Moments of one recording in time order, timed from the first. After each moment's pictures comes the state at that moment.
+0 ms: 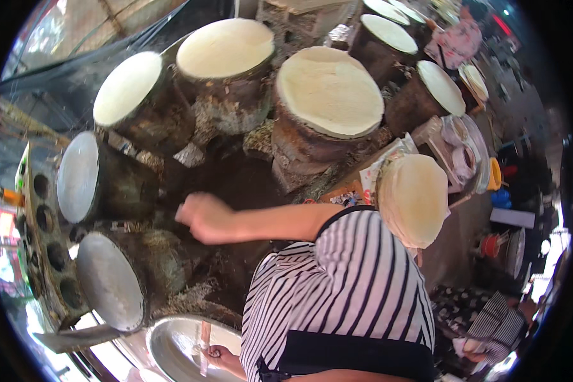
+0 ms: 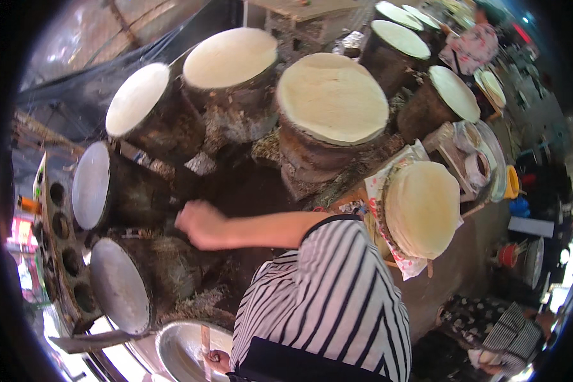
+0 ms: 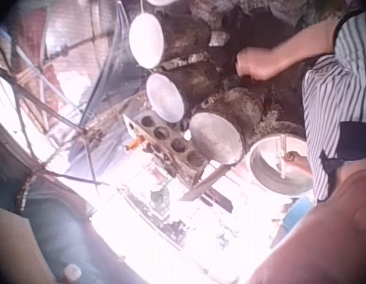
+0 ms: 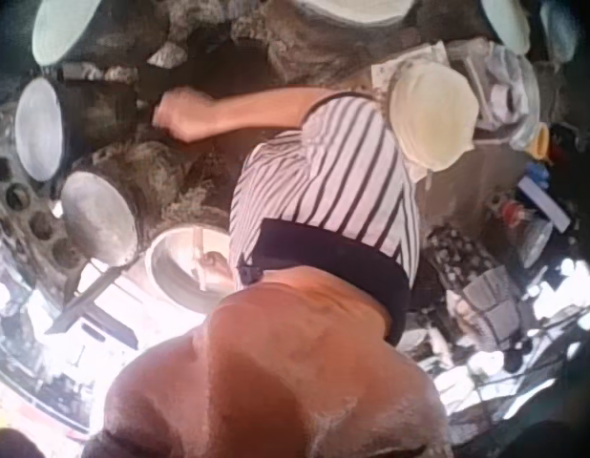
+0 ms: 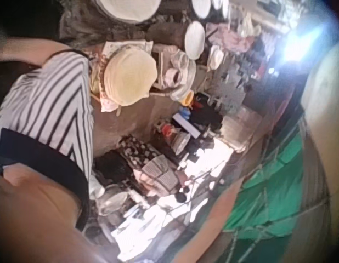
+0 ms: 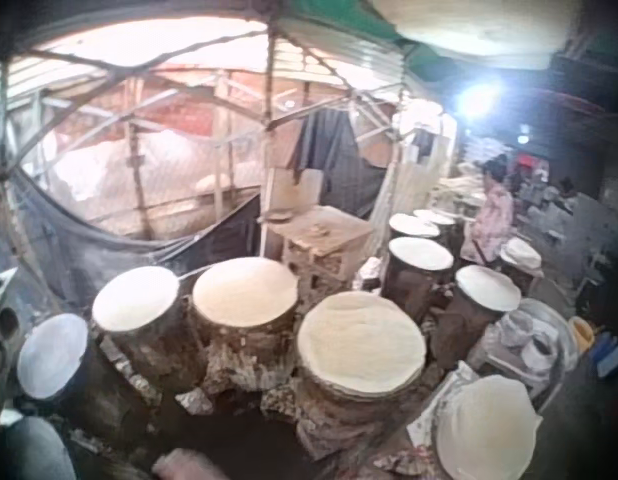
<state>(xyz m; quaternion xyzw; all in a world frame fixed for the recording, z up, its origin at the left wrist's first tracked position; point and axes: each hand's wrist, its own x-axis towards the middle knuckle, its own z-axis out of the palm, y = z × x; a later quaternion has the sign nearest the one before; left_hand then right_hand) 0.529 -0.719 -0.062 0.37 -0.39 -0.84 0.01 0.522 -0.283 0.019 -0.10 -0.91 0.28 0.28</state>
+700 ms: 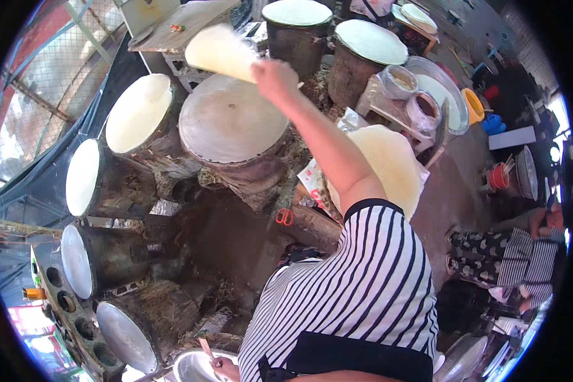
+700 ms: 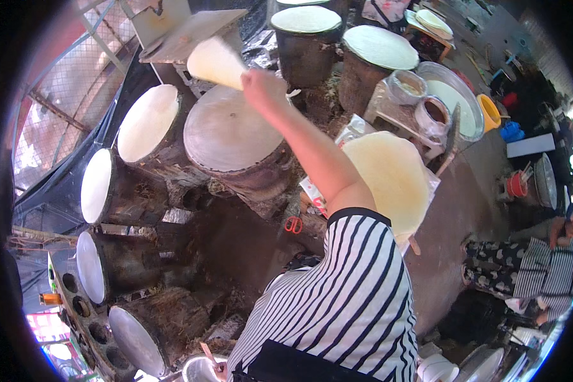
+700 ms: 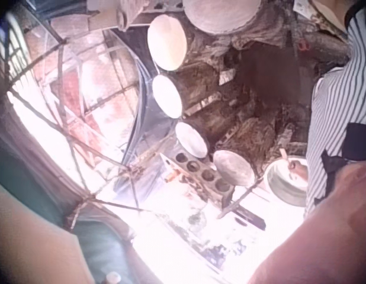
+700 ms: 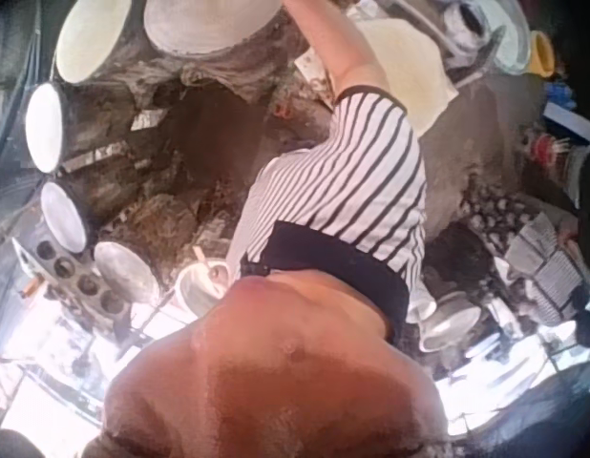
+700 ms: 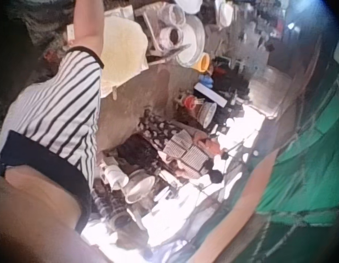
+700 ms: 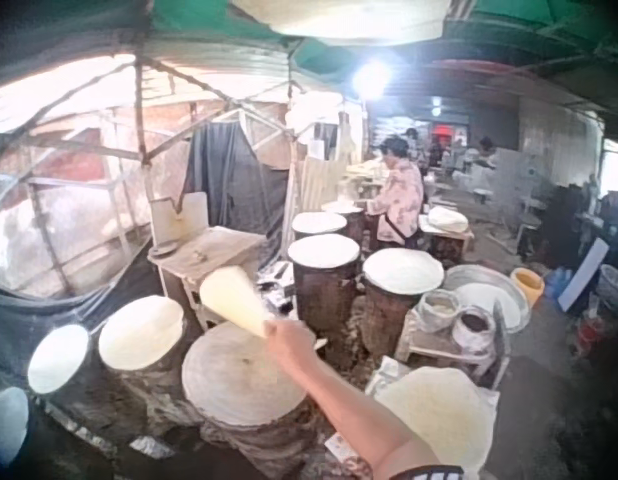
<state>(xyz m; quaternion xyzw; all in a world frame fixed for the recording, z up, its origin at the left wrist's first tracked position) 0.578 -0.648 -0.060 0.19 -0.67 -0.70 -0.18 0.897 0.004 0.130 -0.64 -0.67 0.04 0.38</state>
